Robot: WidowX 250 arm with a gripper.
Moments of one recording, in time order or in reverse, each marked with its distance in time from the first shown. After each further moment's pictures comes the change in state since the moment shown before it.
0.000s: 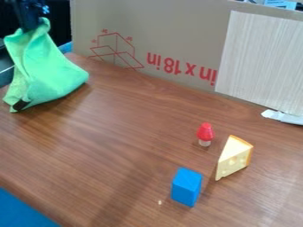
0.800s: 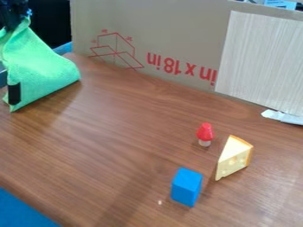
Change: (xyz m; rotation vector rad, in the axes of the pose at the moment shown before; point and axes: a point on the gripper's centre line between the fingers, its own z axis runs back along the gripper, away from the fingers) arm -0.007 0.042 -0.001 0.170 -0.170 0.116
